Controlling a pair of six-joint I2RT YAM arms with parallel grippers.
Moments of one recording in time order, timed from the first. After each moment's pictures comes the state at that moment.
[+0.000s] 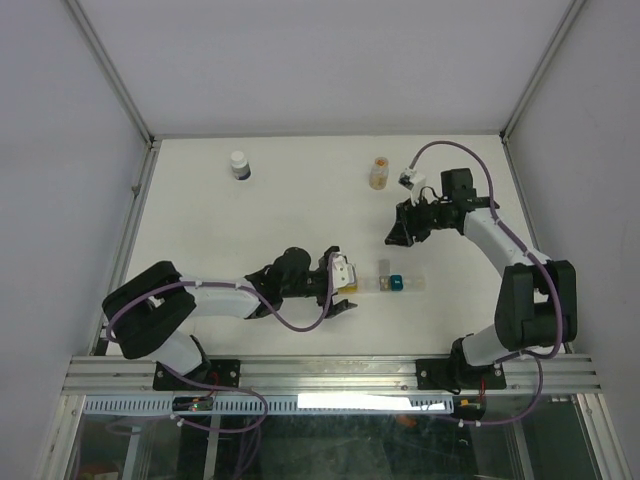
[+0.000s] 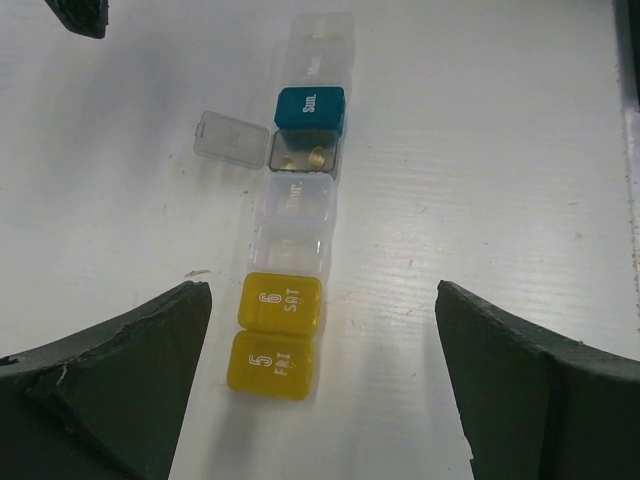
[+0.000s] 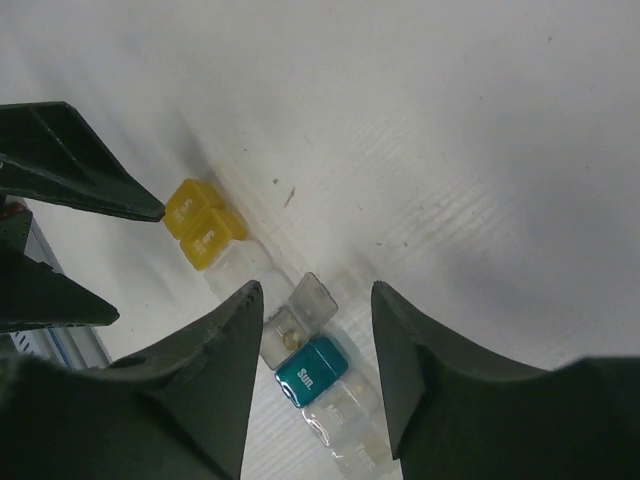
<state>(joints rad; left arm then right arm) -0.96 1.50 0.55 0.61 0.37 0.31 0.13 1.45 1.00 -0.54 -0.80 -0.34</state>
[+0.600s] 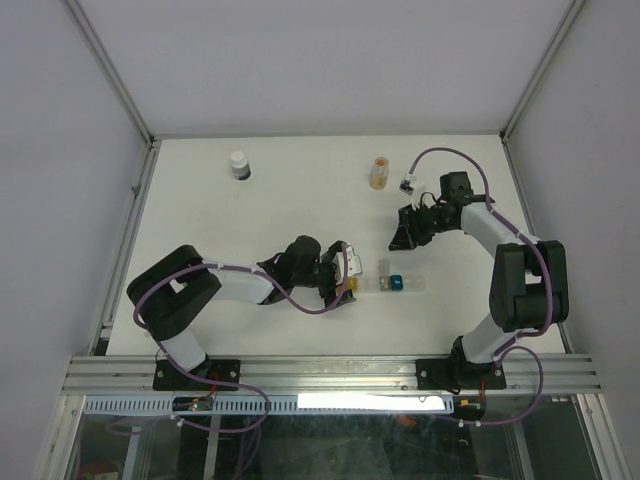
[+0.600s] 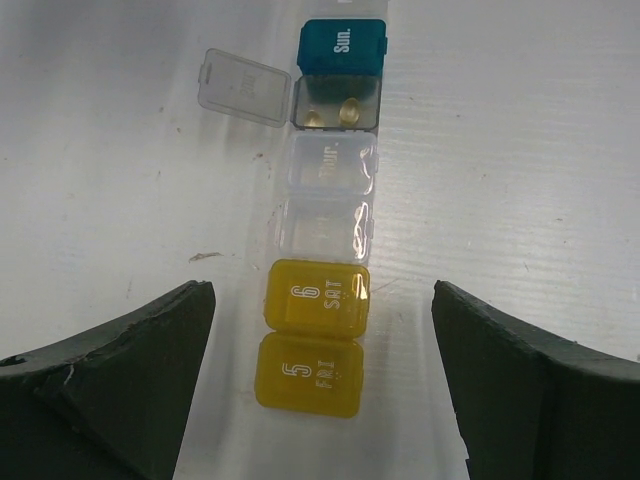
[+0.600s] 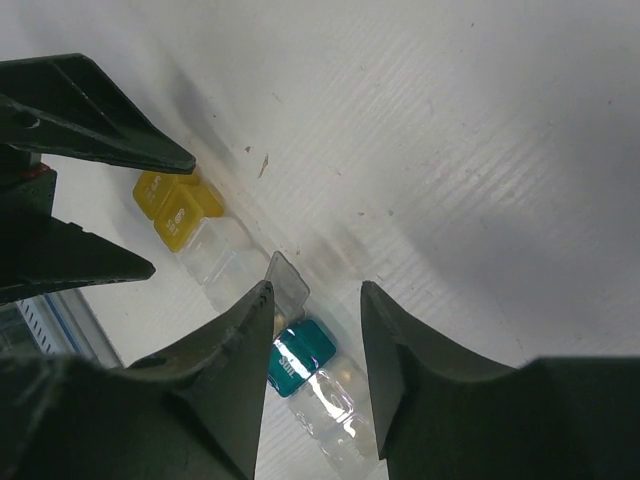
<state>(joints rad) -0.90 1.69 0.69 0.52 0.43 0.37 0.09 1.61 1.03 -0.60 -0.79 -0.37</state>
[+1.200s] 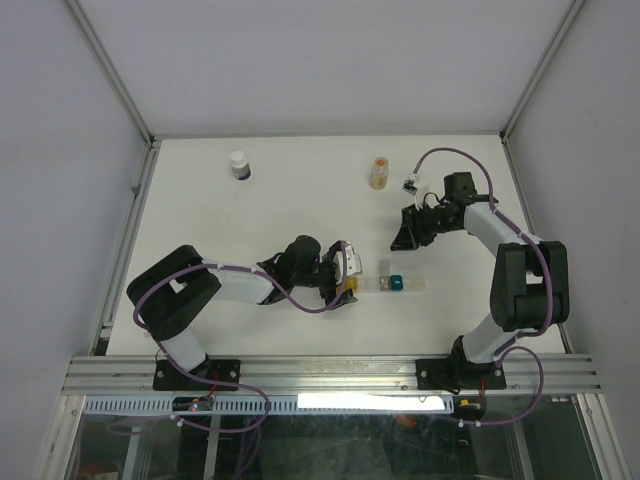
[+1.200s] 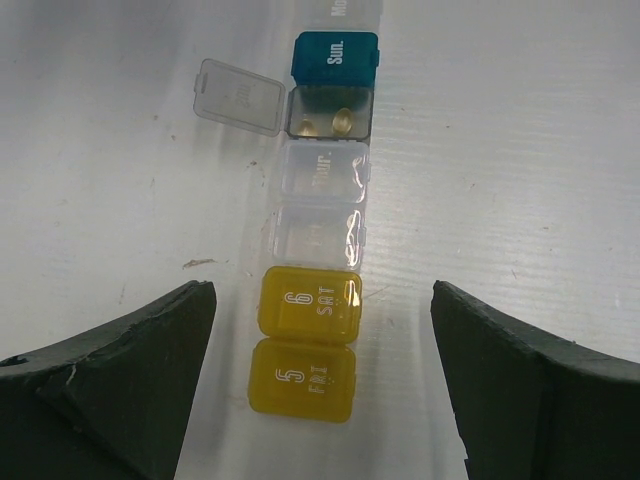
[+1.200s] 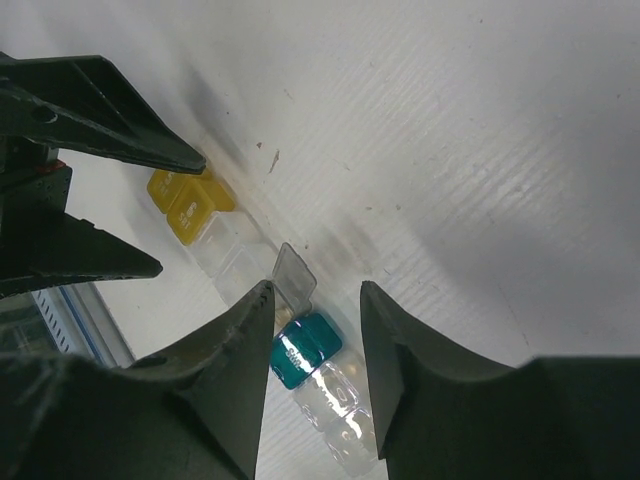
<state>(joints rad) -0.90 1.70 0.69 0.53 0.45 0.34 0.06 1.61 1.03 -0.63 -0.83 -0.39</state>
